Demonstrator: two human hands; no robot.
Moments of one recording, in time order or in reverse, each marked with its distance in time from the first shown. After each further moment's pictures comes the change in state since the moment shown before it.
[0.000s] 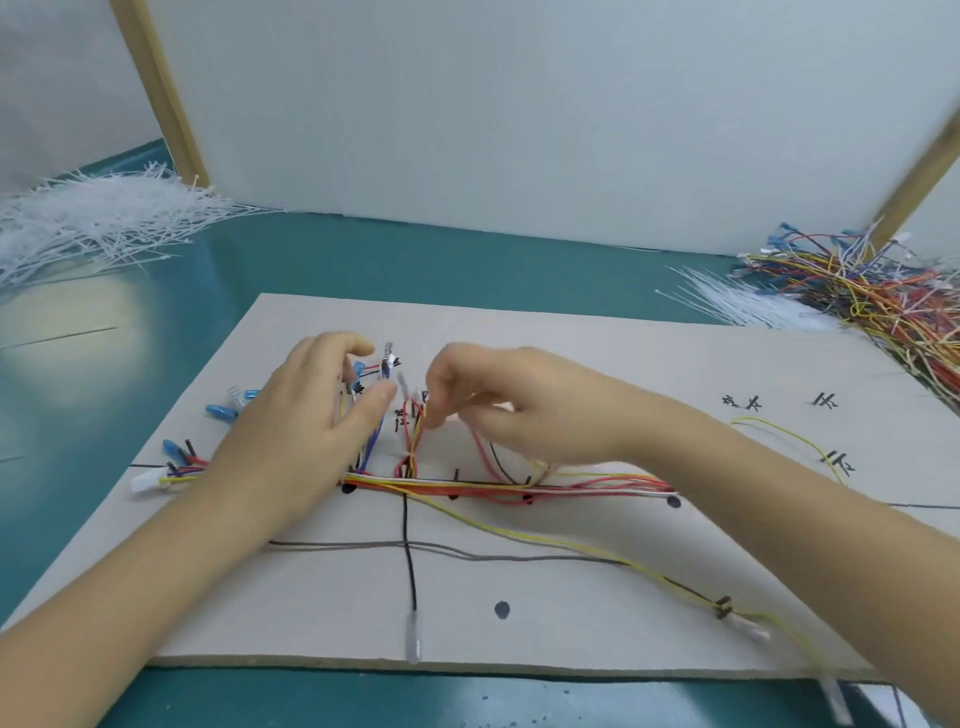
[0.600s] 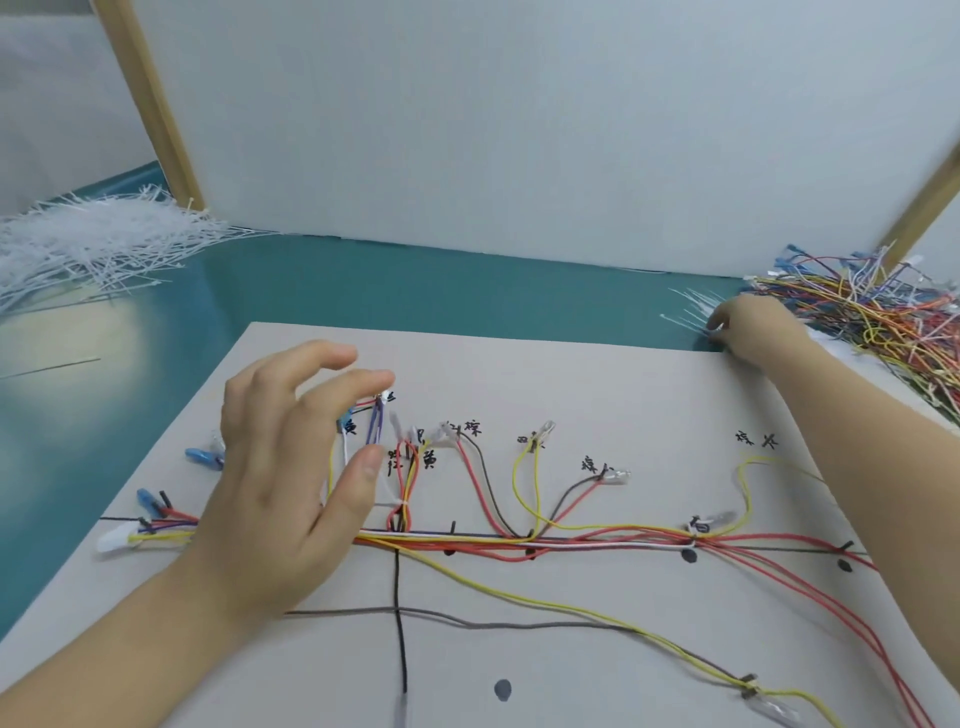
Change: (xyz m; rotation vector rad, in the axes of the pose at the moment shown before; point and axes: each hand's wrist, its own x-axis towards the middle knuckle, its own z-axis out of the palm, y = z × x) left_hand -0.009 0.010 0.000 0.069 0.269 0.433; right_hand -0.034 0.243 -0.140 -0.657 0.407 0.949
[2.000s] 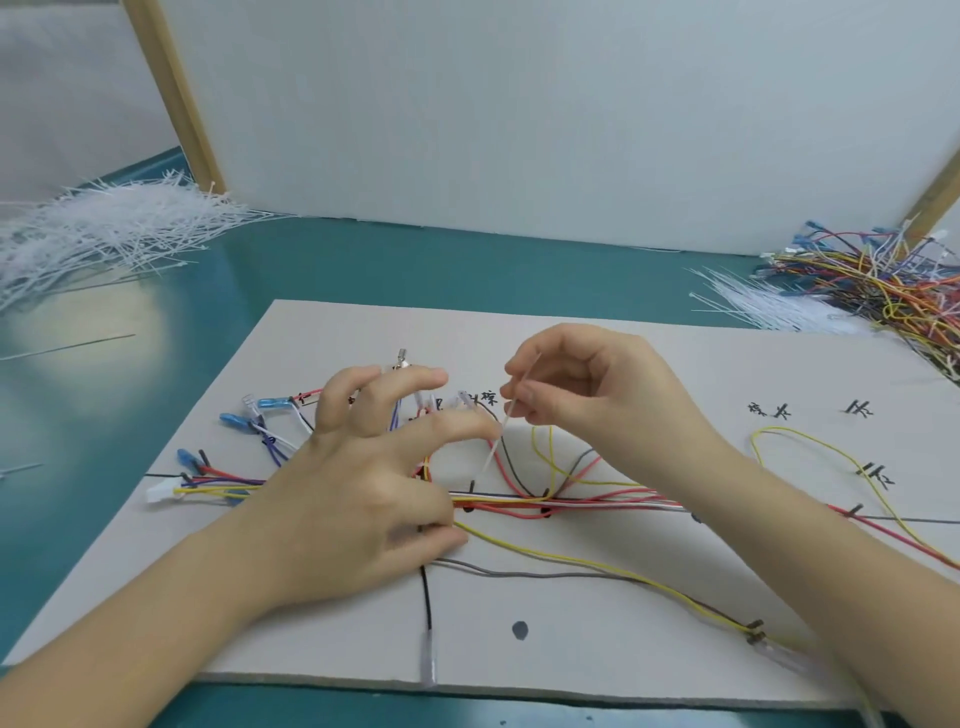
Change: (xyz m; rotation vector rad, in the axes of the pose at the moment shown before) left_hand -0.002 0.016 -0.009 0.170 -0.482 0.370; right_hand -0.223 -0.158 -0.052 1.255 -0.234 -0.556
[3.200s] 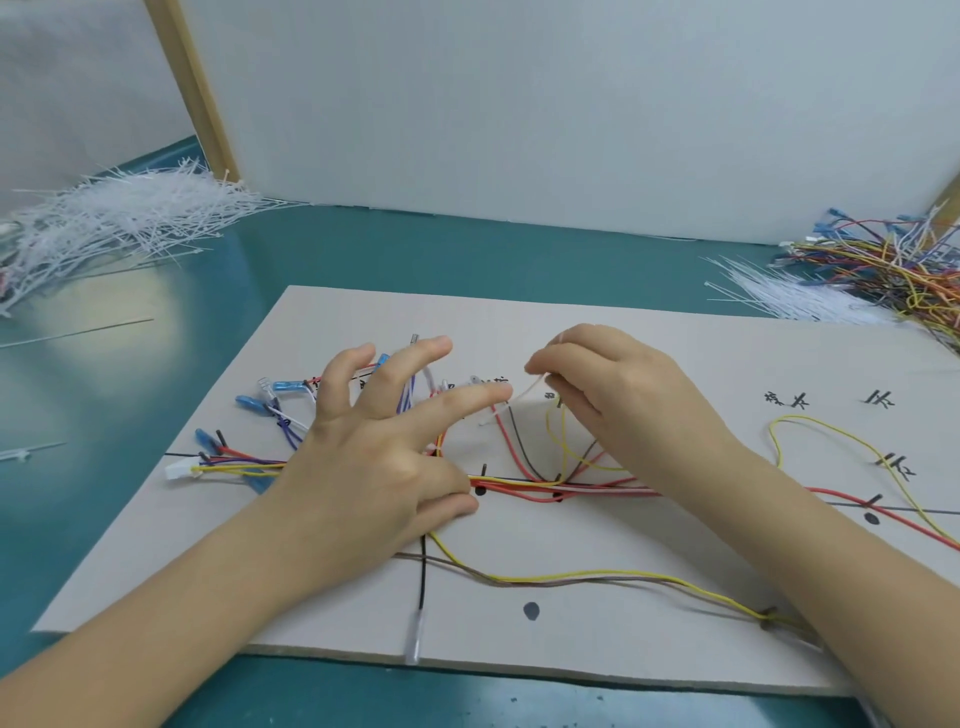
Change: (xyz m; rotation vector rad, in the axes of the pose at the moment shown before) left_hand 0.000 0.006 0.003 0.116 0.009 -0.102; right_hand 0.002 0.031 -0.008 -0.974 0.089 -0.548
